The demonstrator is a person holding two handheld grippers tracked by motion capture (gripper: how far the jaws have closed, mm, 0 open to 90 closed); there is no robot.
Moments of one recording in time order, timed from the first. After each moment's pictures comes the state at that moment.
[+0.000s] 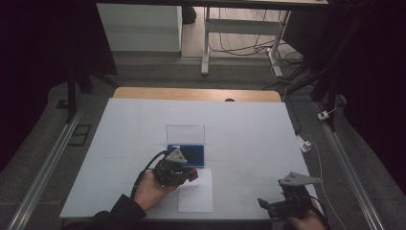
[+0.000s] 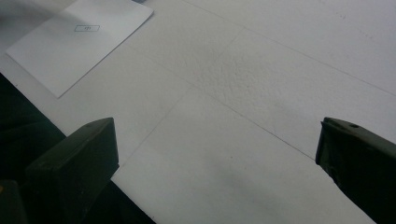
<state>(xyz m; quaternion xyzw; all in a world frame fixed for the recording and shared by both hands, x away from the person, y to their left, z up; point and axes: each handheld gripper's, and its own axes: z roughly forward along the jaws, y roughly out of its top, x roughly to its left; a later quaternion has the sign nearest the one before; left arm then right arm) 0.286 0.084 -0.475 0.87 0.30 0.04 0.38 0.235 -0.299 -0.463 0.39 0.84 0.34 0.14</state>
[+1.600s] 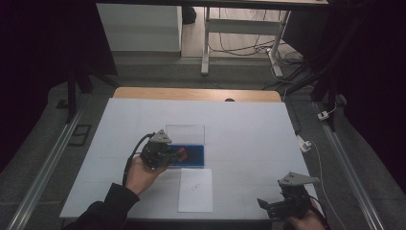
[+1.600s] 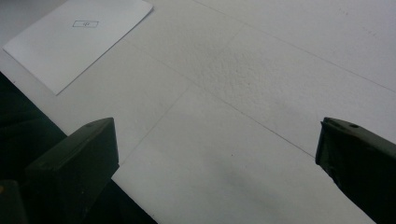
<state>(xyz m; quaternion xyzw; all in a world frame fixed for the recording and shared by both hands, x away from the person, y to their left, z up) 0.320 0.121 -0.460 0.84 0.35 0.09 0.41 0.235 -0.298 -0.464 0.39 0.84 0.34 0.14</state>
